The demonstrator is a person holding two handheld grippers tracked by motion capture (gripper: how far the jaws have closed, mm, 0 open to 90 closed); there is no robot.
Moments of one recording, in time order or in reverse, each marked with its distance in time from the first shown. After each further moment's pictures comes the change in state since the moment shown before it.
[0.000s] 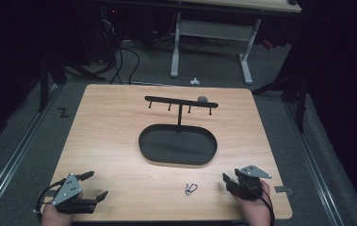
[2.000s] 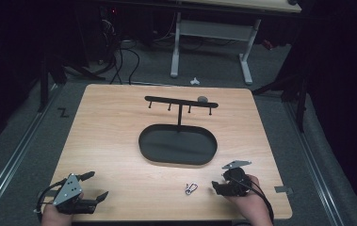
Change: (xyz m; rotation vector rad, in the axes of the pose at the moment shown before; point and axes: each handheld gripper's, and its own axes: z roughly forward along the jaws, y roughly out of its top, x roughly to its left) left arm -0.001 -0.001 0.001 0.003 -0.007 0.008; right arm 0.026 0.030 0.010 0.327 0.104 -0.108
